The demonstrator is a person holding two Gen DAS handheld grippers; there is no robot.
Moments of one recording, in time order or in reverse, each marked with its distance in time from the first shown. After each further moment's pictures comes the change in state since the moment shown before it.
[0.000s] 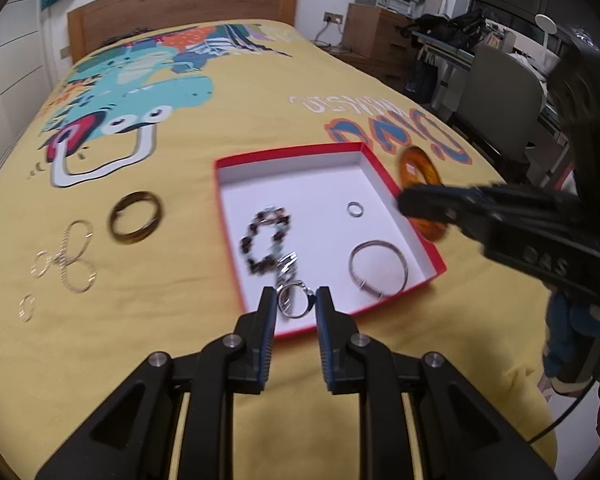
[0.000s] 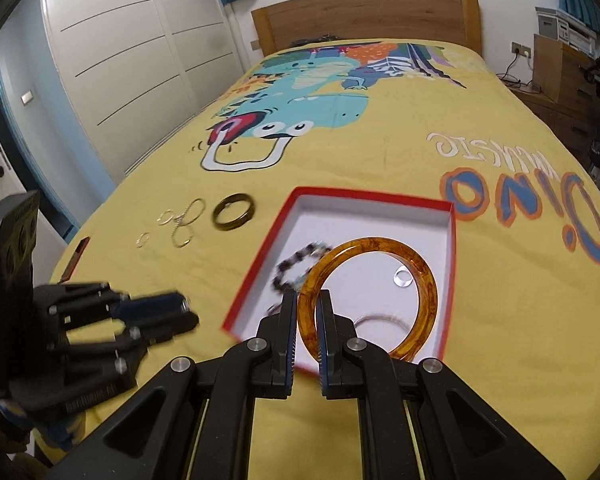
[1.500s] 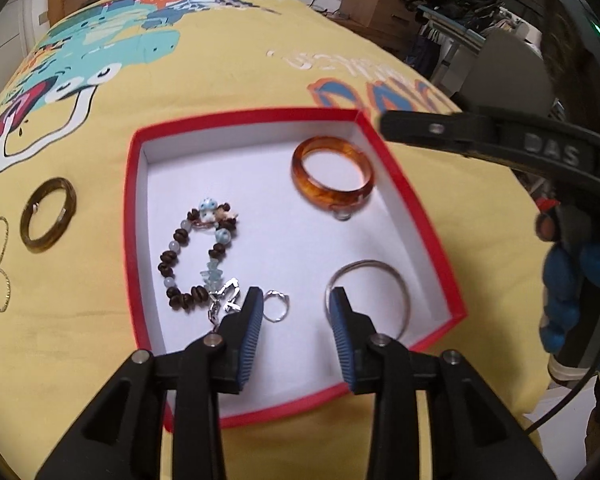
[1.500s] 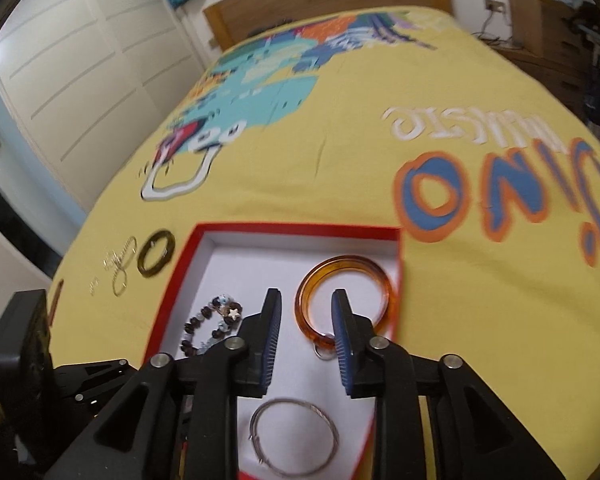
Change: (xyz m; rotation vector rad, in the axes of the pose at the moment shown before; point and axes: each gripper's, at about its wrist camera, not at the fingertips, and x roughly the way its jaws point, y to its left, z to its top) left arm 0.093 -0.015 0.031 -0.054 0.118 -0.067; right arm 0.039 -0.096 0.034 0.177 0.020 -0.013
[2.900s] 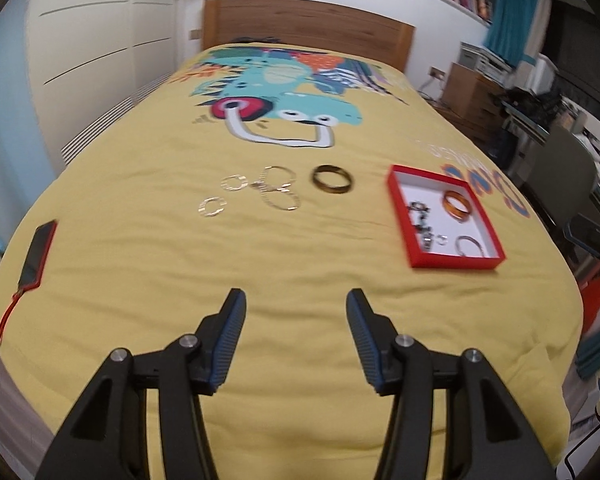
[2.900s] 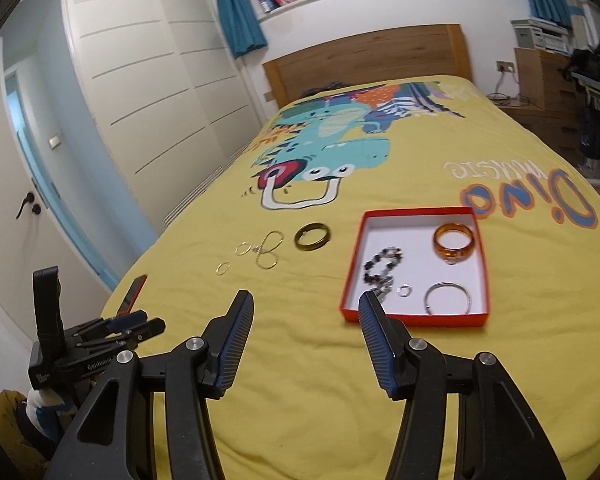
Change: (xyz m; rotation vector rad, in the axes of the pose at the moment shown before) left arm -0.265 0.147 -0.198 -0.263 -0.267 0.293; right arm -0.161 0.195 -0.138 -0.087 -0.190 0.090
